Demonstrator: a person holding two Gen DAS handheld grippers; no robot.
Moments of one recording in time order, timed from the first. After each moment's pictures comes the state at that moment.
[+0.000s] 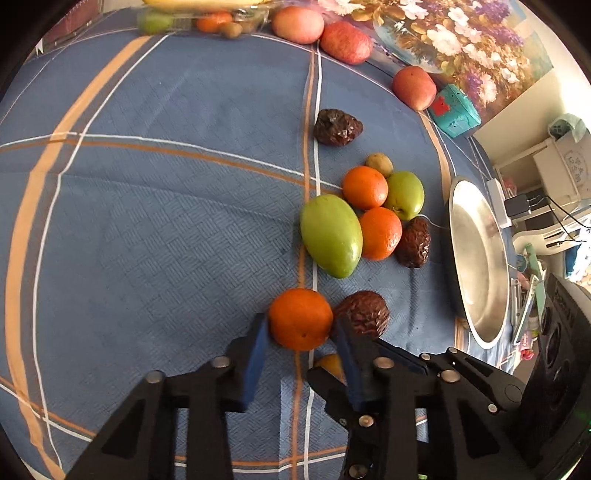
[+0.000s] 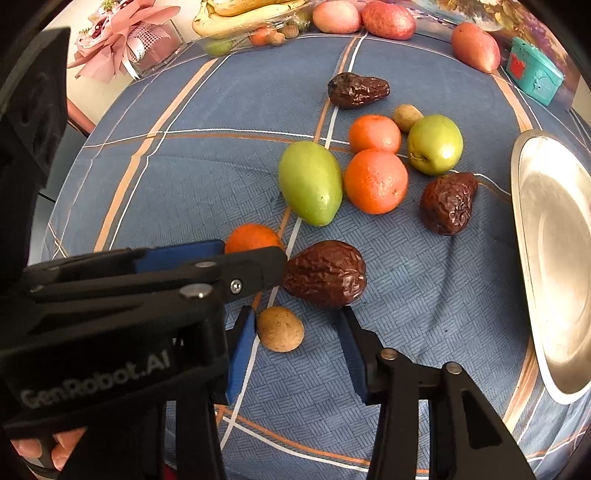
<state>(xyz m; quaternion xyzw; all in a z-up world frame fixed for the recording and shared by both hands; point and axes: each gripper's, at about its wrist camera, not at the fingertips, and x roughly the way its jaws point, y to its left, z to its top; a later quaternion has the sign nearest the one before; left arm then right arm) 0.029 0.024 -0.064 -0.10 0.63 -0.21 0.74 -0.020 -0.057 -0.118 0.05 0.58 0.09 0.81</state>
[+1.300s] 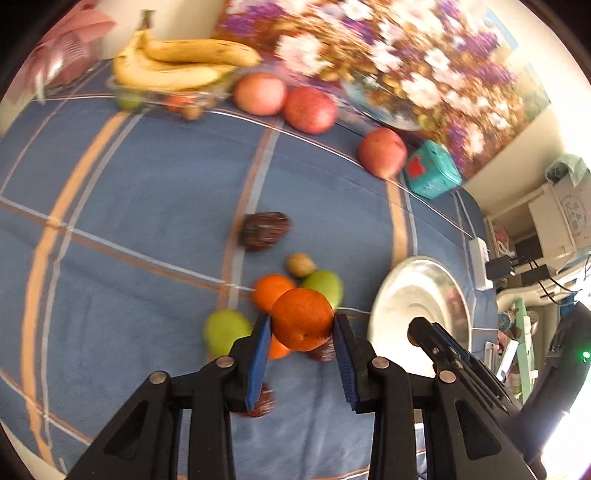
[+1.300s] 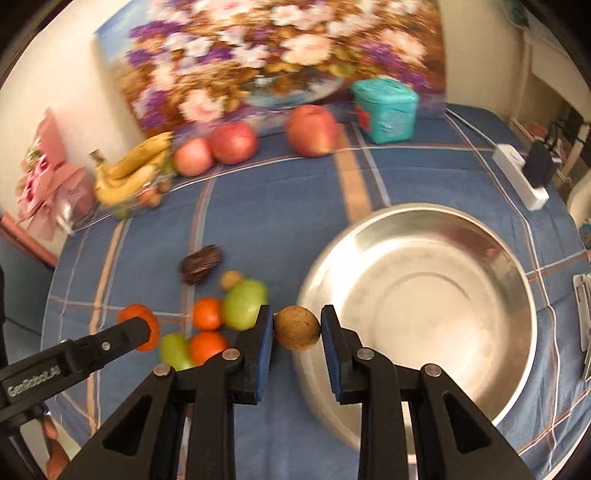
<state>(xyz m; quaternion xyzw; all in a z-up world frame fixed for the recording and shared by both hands) 0.071 -0.042 0.015 -0.12 0.59 -0.17 0.78 0.000 -0.213 -0.039 0.17 0.46 -0.09 0.87</state>
